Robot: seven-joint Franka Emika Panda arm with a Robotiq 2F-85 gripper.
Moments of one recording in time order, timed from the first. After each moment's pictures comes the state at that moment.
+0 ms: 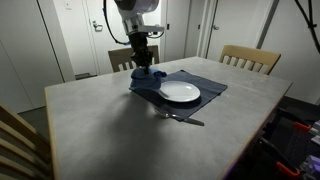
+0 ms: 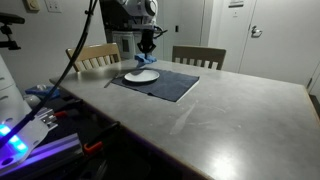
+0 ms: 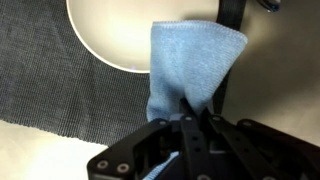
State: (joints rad) arm 0.22 1.08 0.11 -0.86 -0.09 1.57 -0.02
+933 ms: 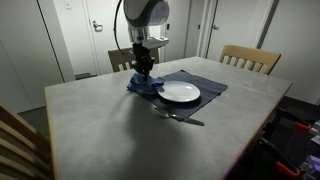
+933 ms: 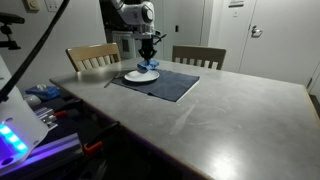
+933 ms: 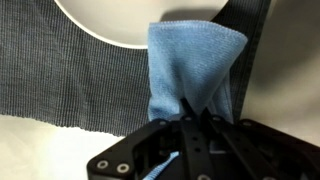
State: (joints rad) arm 0.20 0.90 0.10 -1.30 -0.13 2.05 0.07
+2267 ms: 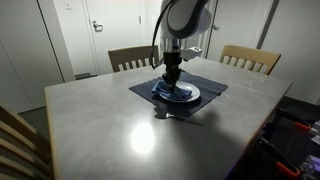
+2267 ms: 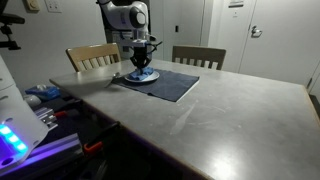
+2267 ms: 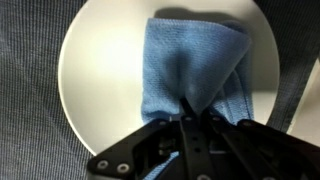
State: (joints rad) arm 0.12 0.55 0.10 -2.02 -0.08 2.48 -0.04
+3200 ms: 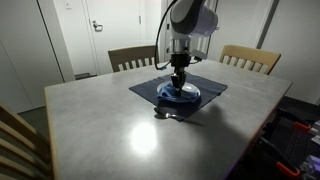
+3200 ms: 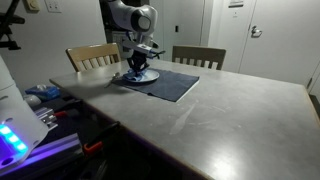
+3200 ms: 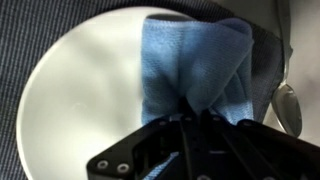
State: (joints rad) arm -0.06 0.55 0.23 -2.06 0.14 2.38 -0.40
